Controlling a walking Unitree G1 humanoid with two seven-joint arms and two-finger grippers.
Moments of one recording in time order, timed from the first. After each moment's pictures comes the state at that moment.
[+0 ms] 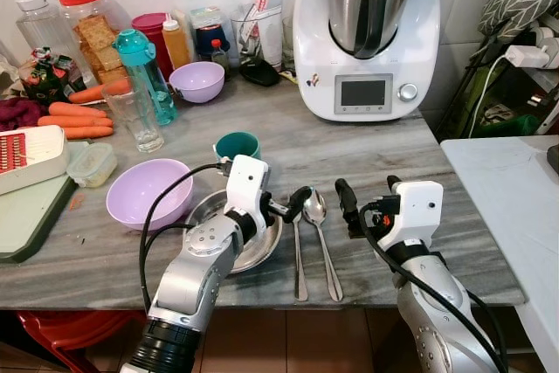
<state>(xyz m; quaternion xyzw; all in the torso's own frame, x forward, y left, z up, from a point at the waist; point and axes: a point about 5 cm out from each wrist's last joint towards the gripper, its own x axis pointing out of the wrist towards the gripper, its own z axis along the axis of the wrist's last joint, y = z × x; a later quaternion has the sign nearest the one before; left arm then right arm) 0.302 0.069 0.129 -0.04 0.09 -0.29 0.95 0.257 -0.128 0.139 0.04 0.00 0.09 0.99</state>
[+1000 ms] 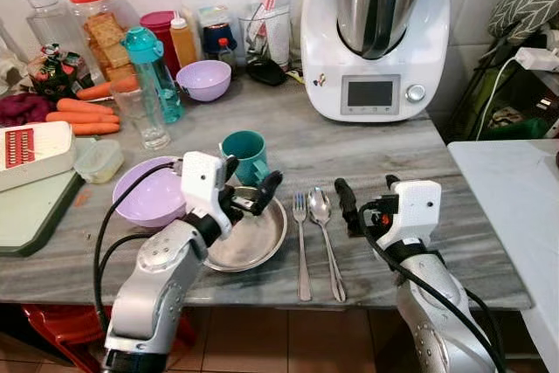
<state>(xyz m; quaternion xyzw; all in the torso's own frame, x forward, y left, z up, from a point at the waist) 0.281 0.125 0.145 -0.06 0.00 -0.24 0.97 0.260 -0.128 0.137 0.03 -0.01 0.10 0.99</state>
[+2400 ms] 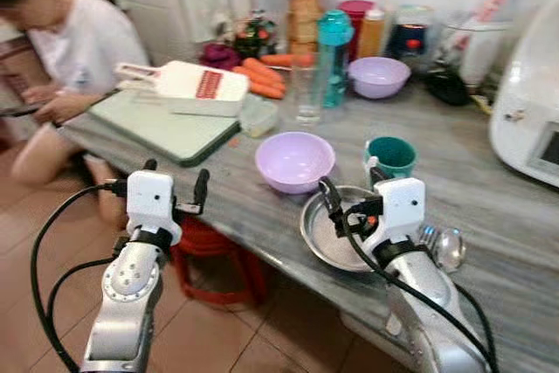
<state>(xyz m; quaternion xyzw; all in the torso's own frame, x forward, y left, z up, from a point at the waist) 0.278 0.164 0.131 0.06 -0.06 -0.05 1.00 0.260 -0.126 0.139 0.00 -0.03 0.13 0.99</state>
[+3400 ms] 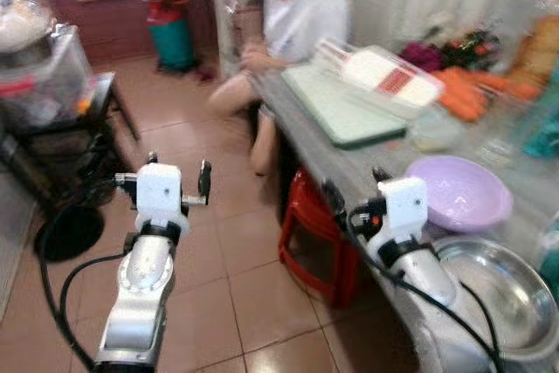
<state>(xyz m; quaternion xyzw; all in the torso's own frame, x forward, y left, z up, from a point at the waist) 0.283 0.180 0.126 0.09 -0.06 0.03 0.99 0.261 -0.106 0.140 0.00 -0.04 0.18 0.98</state>
